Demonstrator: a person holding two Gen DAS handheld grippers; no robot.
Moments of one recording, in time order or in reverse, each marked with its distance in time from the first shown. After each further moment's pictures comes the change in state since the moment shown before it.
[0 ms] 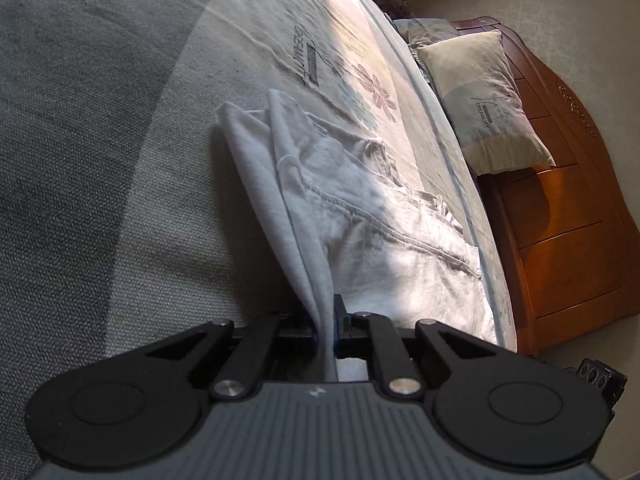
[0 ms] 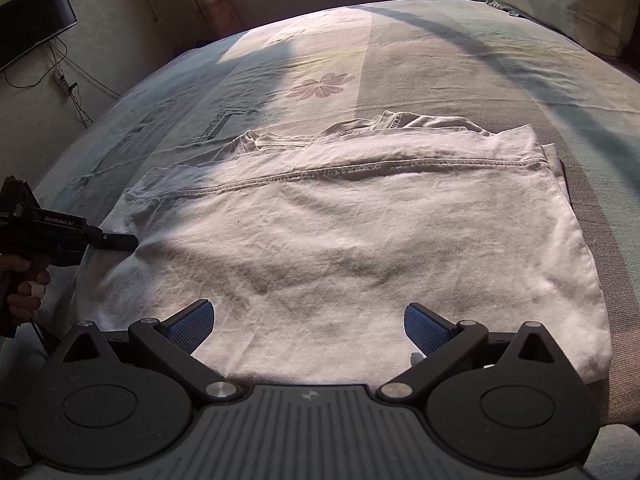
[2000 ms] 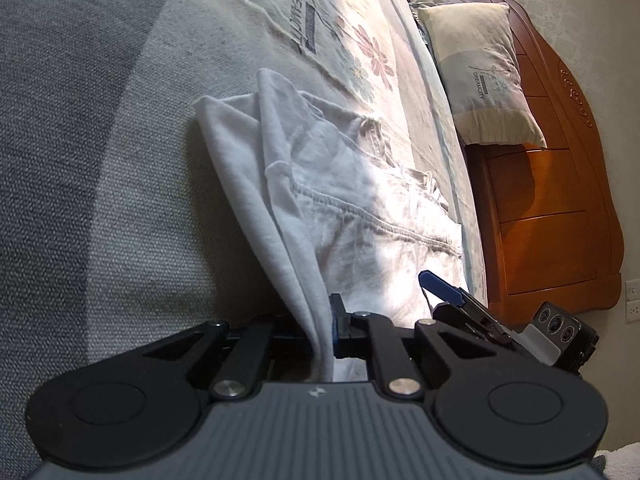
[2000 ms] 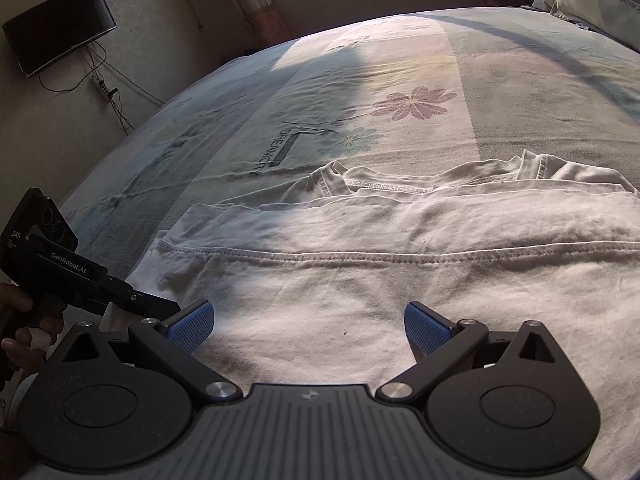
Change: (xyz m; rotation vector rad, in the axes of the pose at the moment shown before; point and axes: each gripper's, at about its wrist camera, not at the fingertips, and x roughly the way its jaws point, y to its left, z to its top) left arm 0.027 -0.003 0.025 -0.038 0.183 -0.049; right arm 0.095 0.049 0.051 -0.016 -0.022 0.116
